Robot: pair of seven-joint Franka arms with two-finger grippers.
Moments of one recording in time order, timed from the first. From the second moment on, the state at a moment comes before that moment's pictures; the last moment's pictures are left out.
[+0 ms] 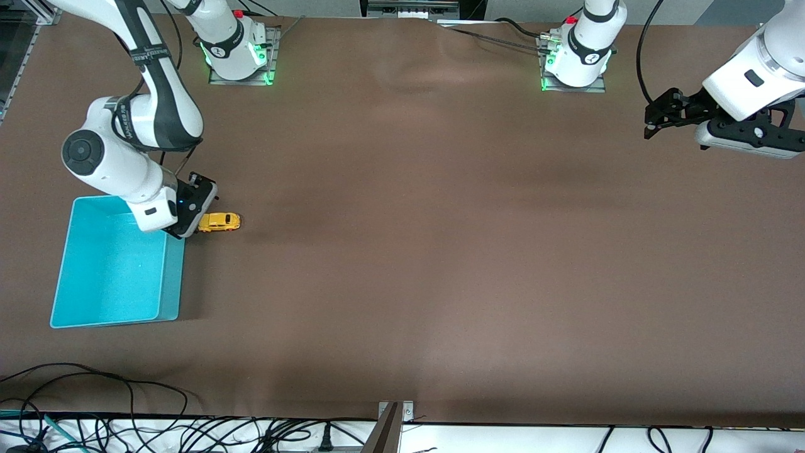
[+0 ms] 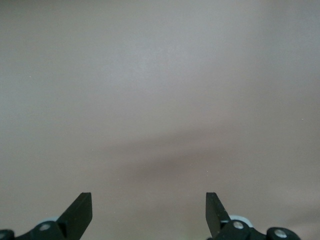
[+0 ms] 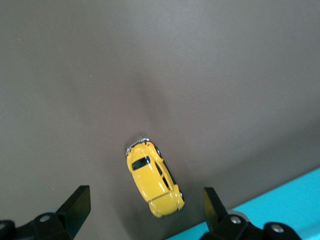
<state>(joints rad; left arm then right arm) -0.03 -0.04 -0.08 -1.62 -0.02 1.51 0.06 0.08 0.24 0.01 -2.13 0.06 2.33 -1.13</state>
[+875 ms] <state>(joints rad) -0.03 -0.04 -0.08 -1.61 -0.02 1.51 0.06 0.08 0.37 0.01 -2.21 0.06 2.55 -1.32</state>
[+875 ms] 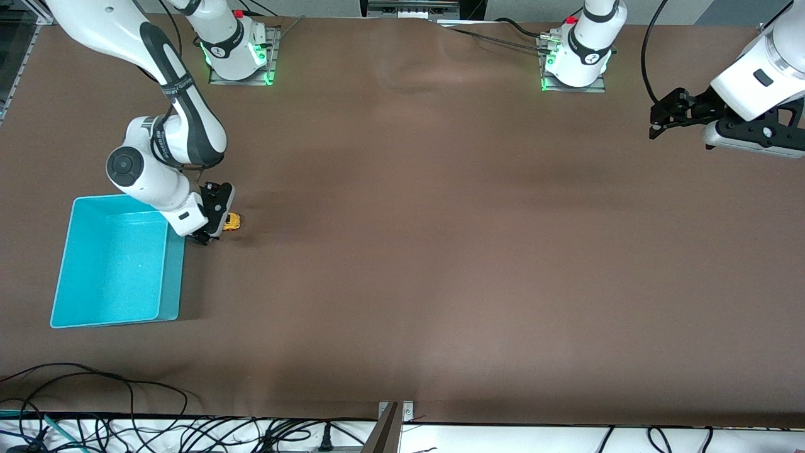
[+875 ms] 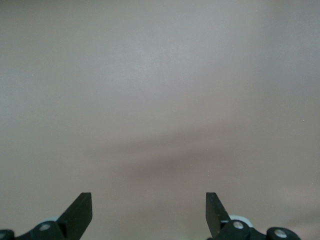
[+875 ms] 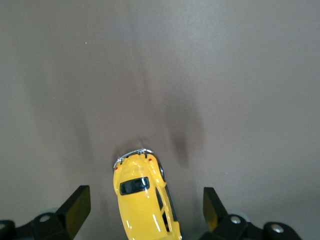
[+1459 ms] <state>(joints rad) -0.03 -0.04 -0.08 -1.61 0.00 1.51 0.06 0.08 0.39 0.00 -2.22 0.06 2.56 -1.40</state>
